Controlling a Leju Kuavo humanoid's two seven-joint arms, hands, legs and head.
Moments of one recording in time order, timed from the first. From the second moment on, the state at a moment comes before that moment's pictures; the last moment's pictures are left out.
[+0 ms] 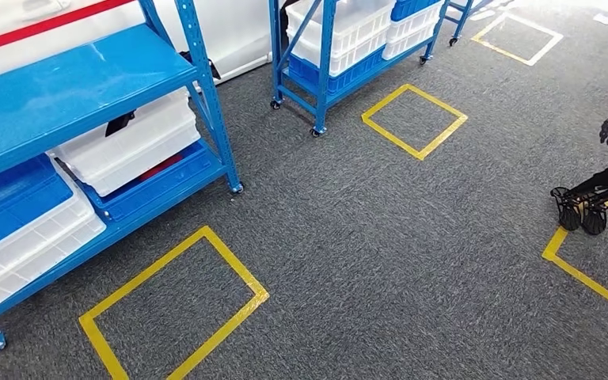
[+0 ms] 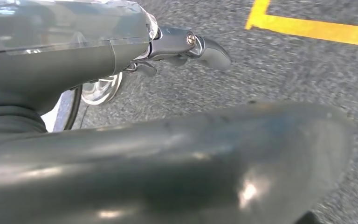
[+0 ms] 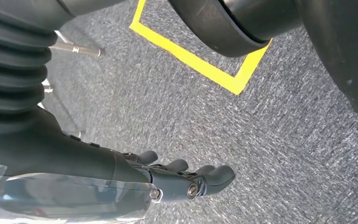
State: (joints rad) left arm -0.11 -0.16 0.71 -0.21 -1.30 0.15 -0.07; right arm -0.14 0.10 0.11 -0.20 1.18 -0.14 0.00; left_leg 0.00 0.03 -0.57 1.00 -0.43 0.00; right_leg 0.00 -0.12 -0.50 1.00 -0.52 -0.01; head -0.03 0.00
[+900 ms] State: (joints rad) left arm -0.11 -0.16 0.71 -0.21 -1.29 0.14 -0.06; right arm -0.13 0.10 0.10 -0.21 1.19 -0.12 0.00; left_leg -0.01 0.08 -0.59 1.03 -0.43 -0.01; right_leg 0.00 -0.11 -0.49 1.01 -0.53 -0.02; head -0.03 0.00
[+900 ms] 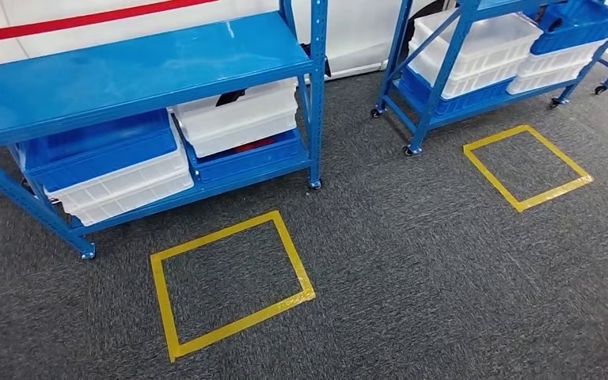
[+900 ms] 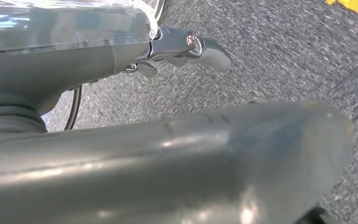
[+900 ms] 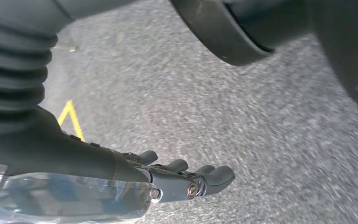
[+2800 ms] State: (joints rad) left arm -0.11 -0.16 0.73 -0.21 -1.29 0.15 -0.07; right arm -0.10 0.10 0.09 -0.20 1.18 -0.05 -0.07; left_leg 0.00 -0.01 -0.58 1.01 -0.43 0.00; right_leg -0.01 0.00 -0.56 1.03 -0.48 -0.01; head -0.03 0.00
